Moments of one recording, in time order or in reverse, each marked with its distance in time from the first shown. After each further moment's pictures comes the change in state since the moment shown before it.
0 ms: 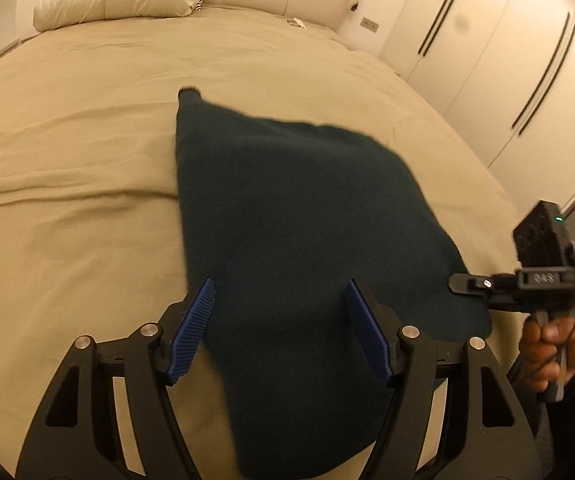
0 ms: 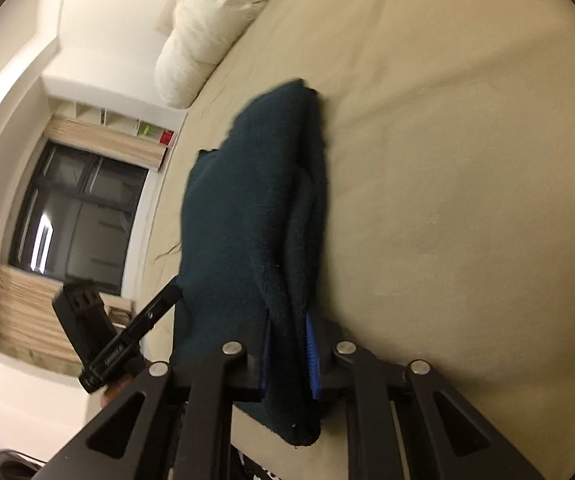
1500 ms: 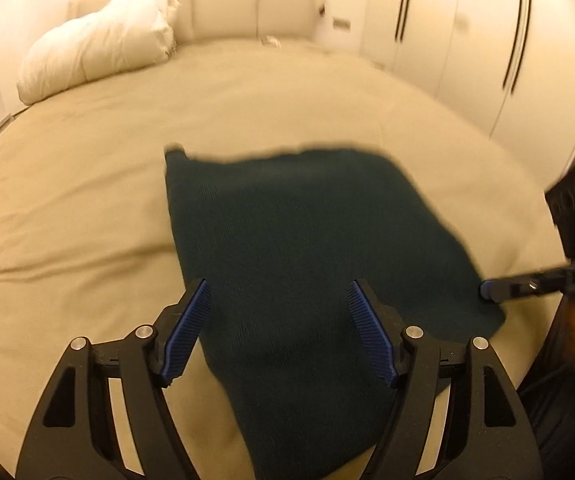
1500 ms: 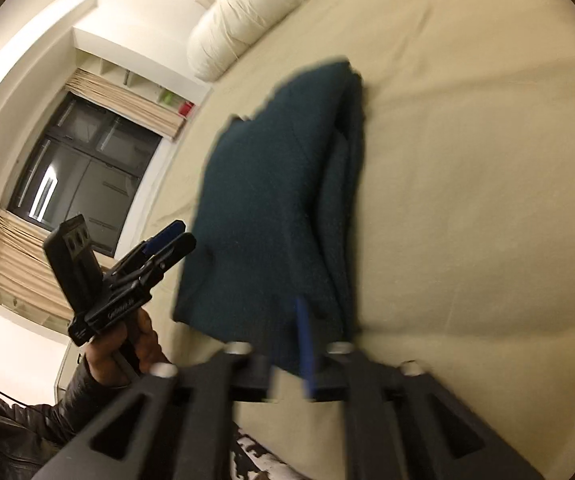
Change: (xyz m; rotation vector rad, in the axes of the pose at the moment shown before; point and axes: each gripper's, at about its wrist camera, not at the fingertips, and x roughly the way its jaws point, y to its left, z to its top) left arm -0.006 -0.025 0.027 0.200 -0.100 0.083; right arm -0.016 0.035 -0.023 -0.225 0.002 -0.013
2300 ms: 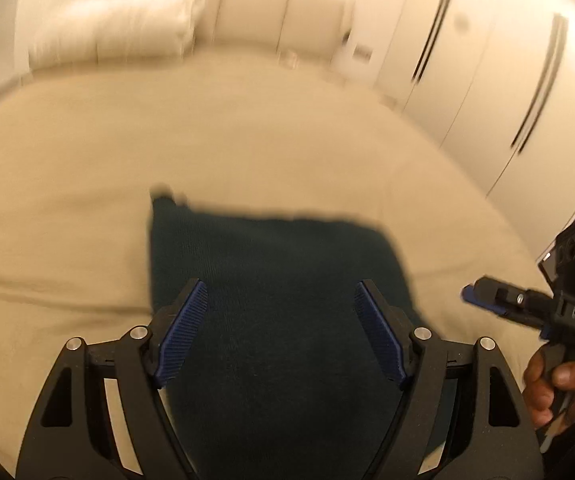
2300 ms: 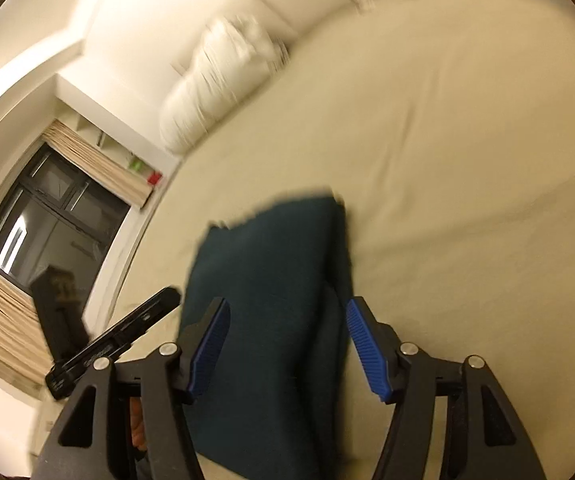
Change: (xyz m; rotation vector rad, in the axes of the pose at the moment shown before) left arm 0.015 0.007 0.065 -0.142 -0.096 -0.030; right arm -0.018 0.032 0.046 -0.011 -0.309 -0.185
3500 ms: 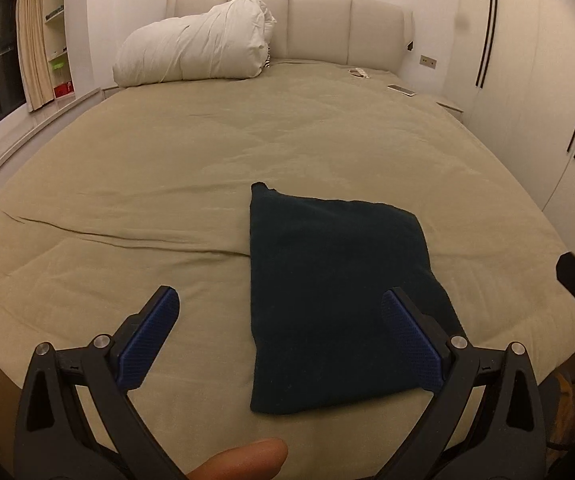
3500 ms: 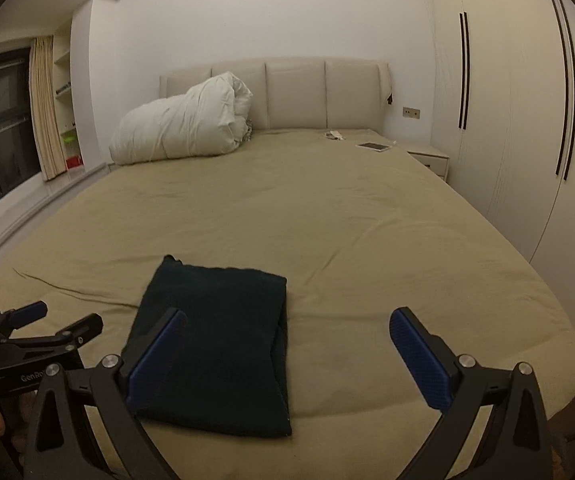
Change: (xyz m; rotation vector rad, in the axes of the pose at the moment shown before) left arm -0.064 -0.020 -0.026 -0.060 0.037 0.306; right arm -0.090 0.128 -0.037 -0.399 -0.236 -0.541
